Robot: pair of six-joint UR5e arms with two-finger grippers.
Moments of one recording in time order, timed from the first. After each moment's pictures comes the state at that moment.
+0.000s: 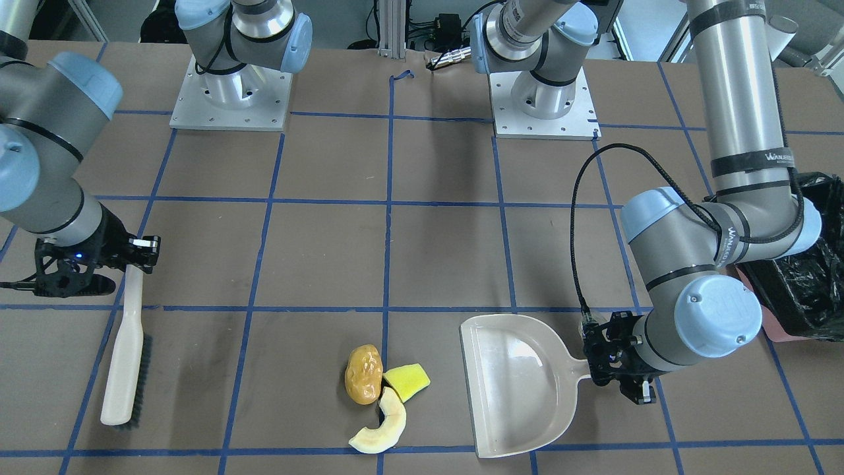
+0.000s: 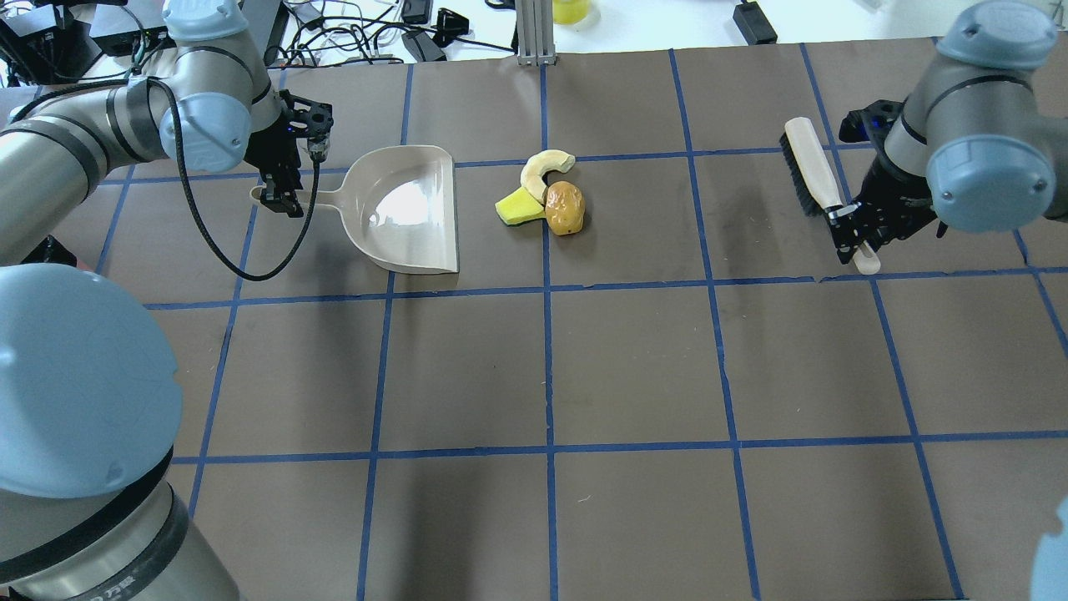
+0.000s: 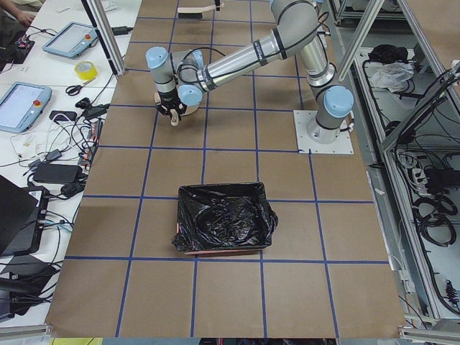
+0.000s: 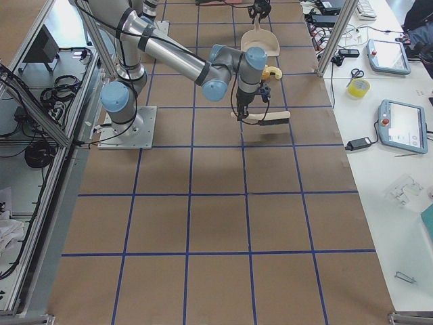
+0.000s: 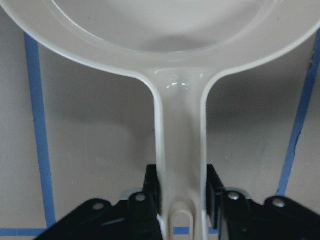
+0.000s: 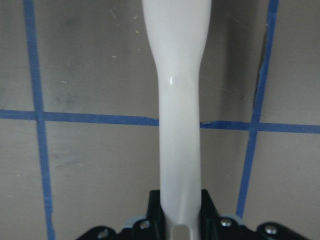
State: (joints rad) left arm -1.42 -2.16 -1.44 -1.18 1.68 1.64; right arm 1.35 -1.33 1.78 -1.91 -1.64 -0.28
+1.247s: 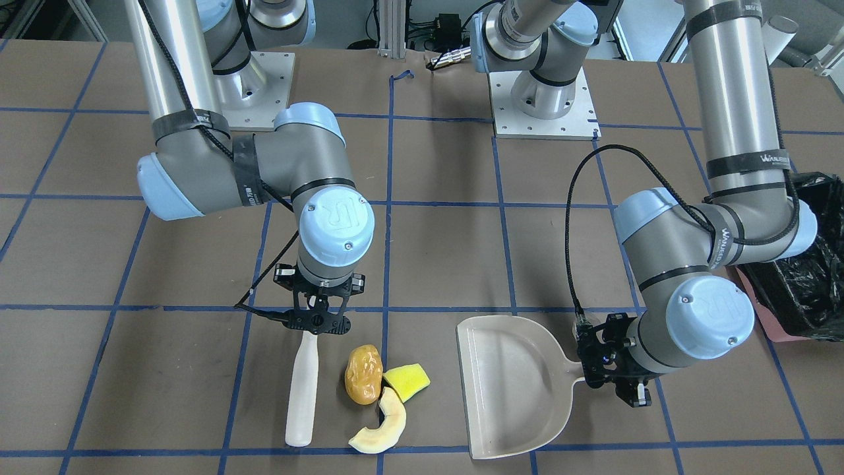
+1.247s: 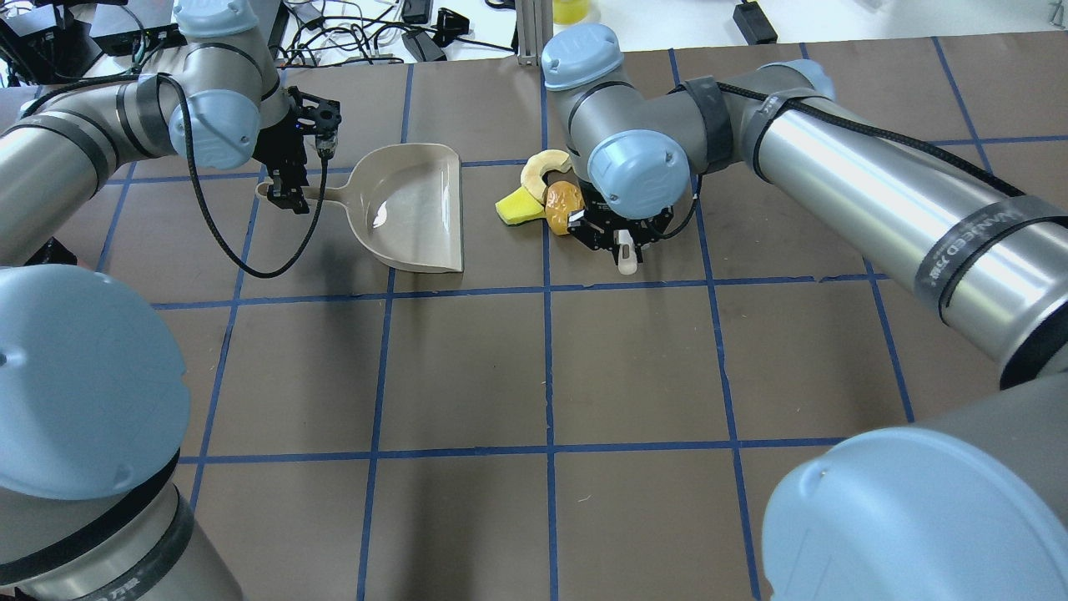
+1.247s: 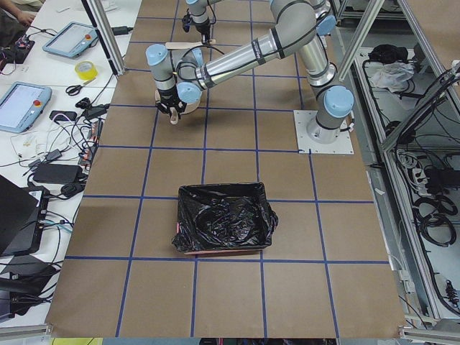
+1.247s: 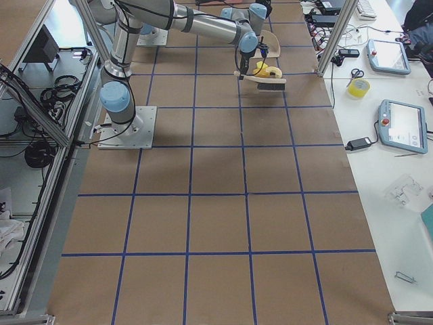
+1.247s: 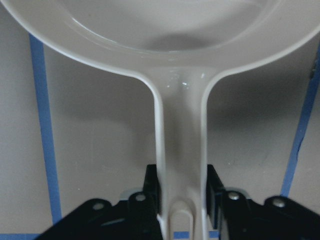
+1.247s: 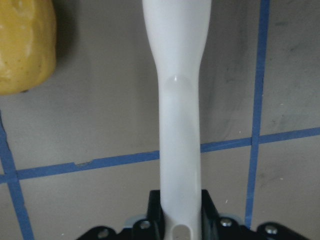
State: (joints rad) left arm -1.44 -2.16 -1.43 -1.18 1.68 1.63; right arm 1.88 -1.05 1.48 -1.79 -1.75 0.39
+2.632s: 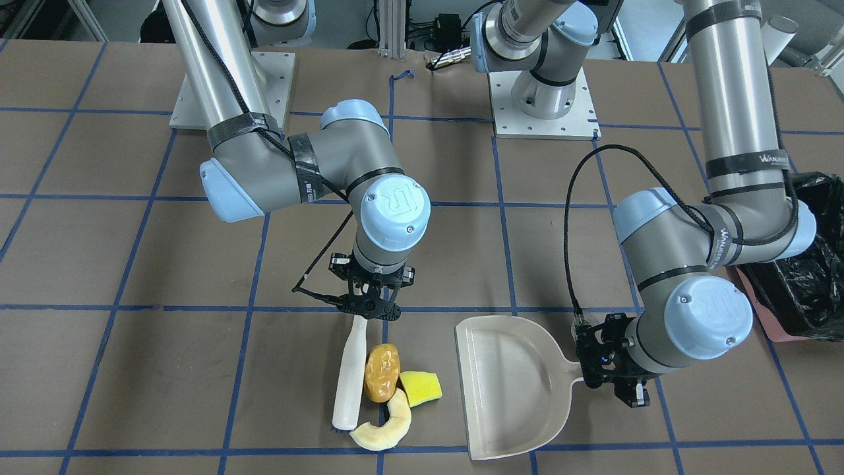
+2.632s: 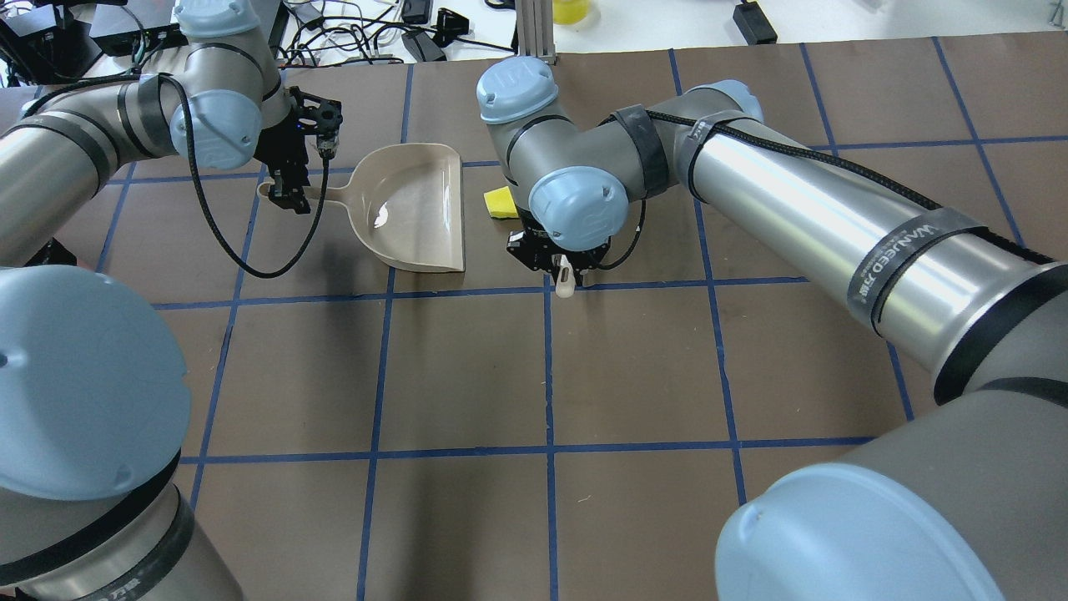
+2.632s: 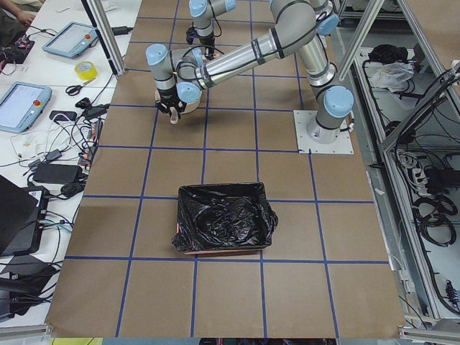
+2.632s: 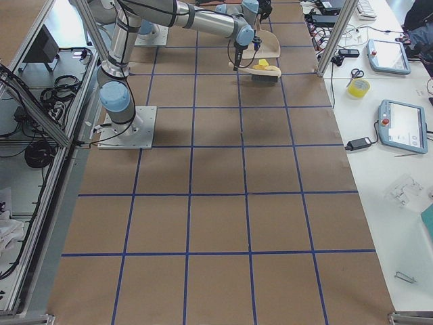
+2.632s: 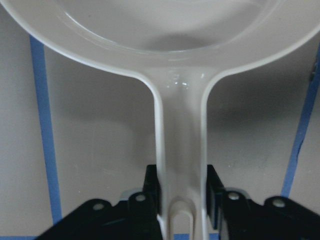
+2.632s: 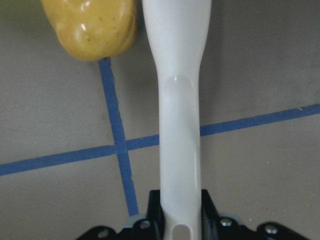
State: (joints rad) left arm -1.44 -2.16 -1.43 -1.18 1.68 1.63; right arm 1.97 -1.02 1.47 -1.84 -1.65 0.54
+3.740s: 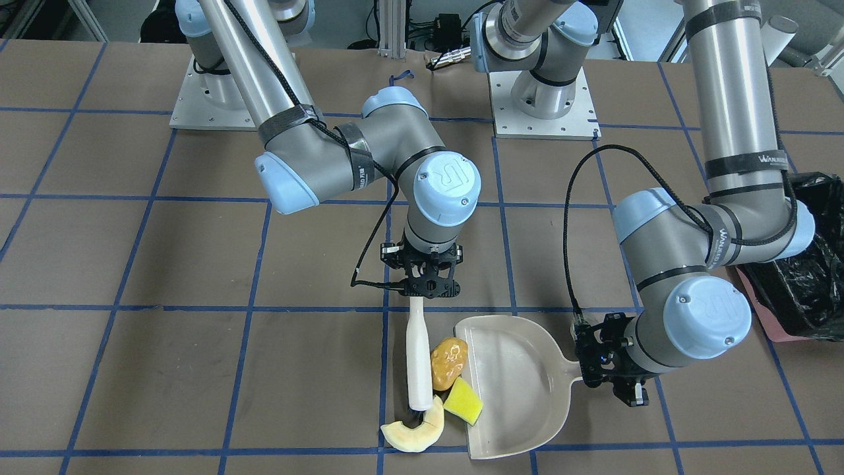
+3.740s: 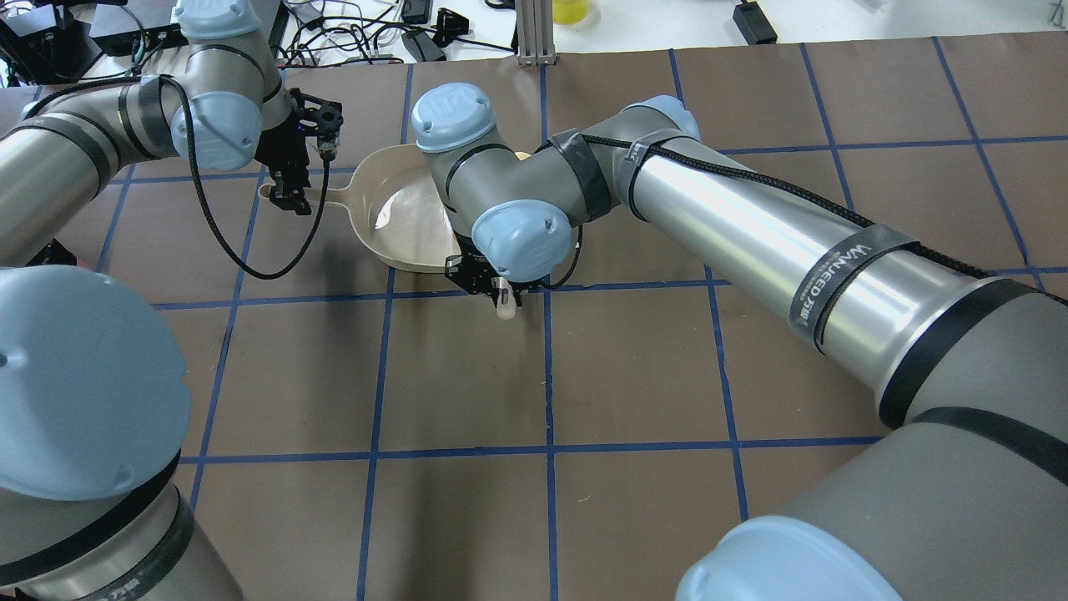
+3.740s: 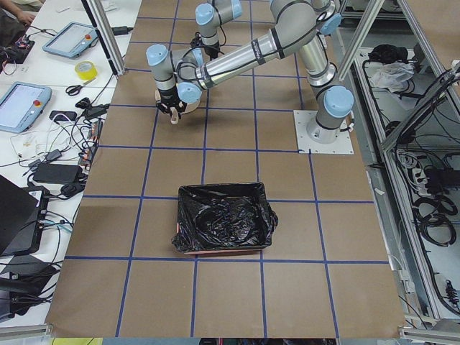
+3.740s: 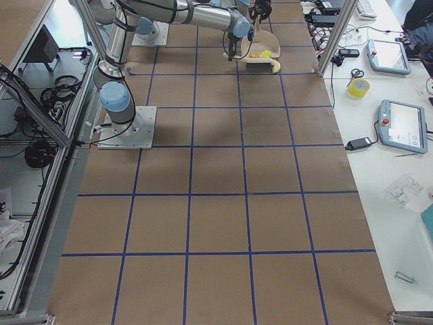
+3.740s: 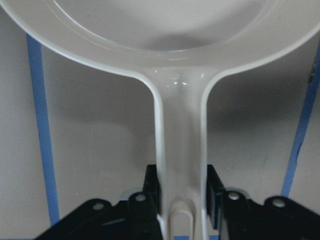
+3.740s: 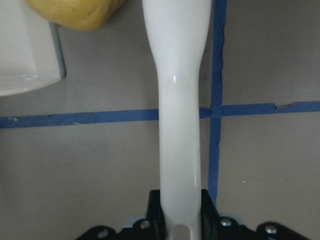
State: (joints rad) left arm -1.44 -2.16 -1.43 -1.18 1.68 1.63; right arm 2.07 -0.99 1.43 -1.86 -1.56 0.48
